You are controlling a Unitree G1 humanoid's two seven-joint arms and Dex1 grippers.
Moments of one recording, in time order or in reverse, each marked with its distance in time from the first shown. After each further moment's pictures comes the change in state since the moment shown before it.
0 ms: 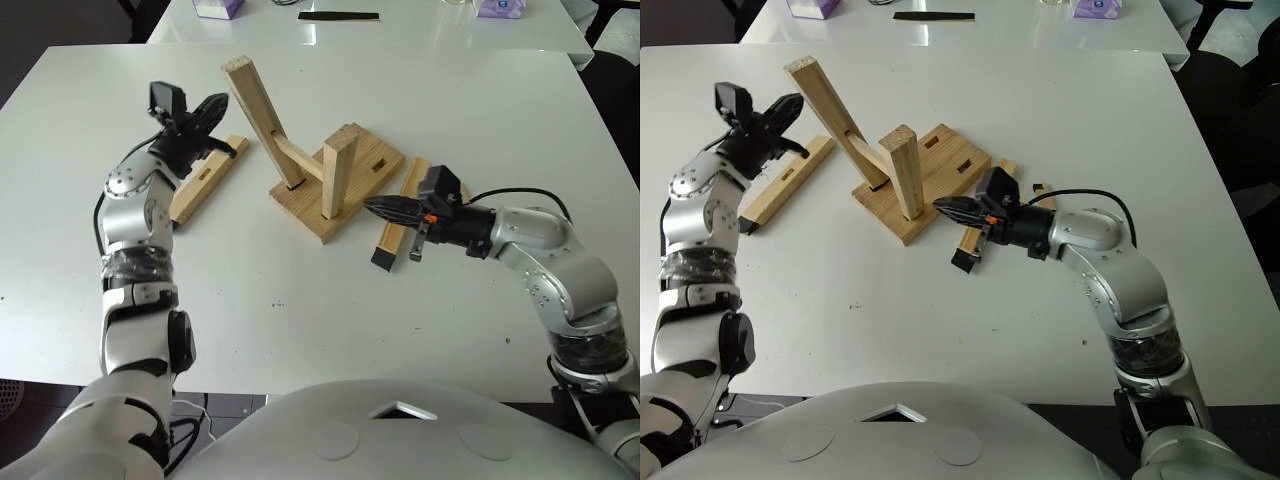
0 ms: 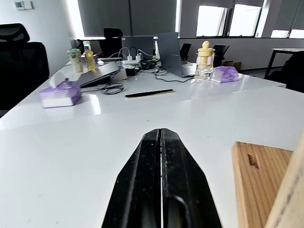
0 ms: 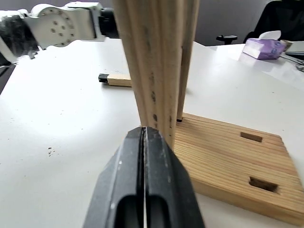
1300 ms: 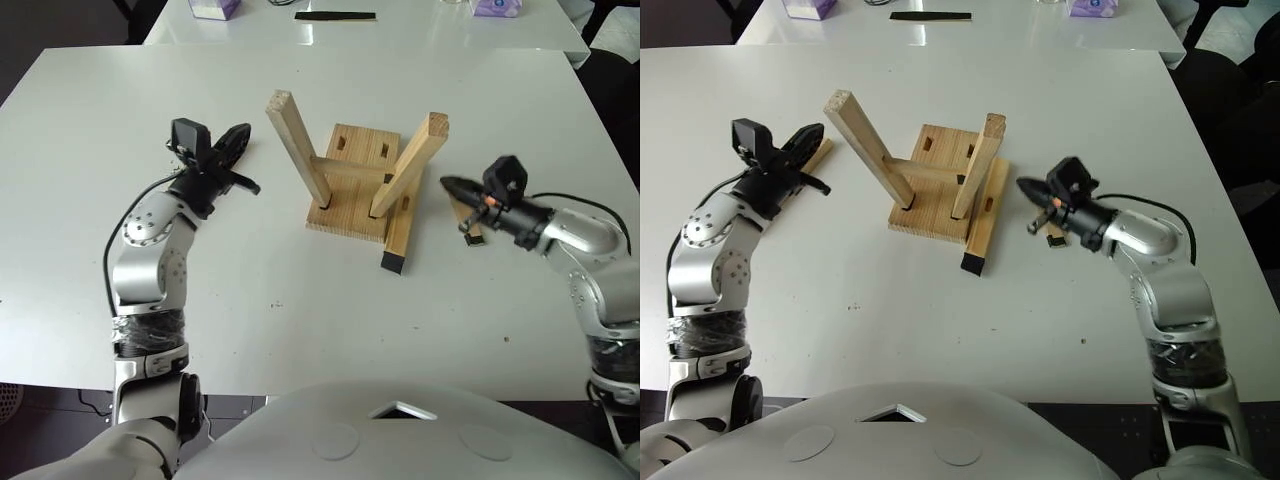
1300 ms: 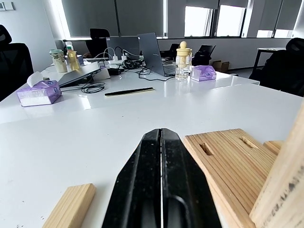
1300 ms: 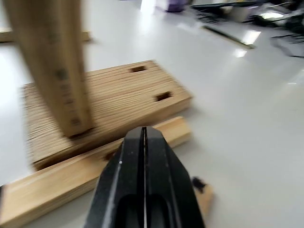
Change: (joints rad) left arm 0.340 -0.118 -0.069 -0.630 0.004 0.209 0.280; right arm 0.084 -0.069 -0.176 0.105 -0.161 -0.031 -0.330
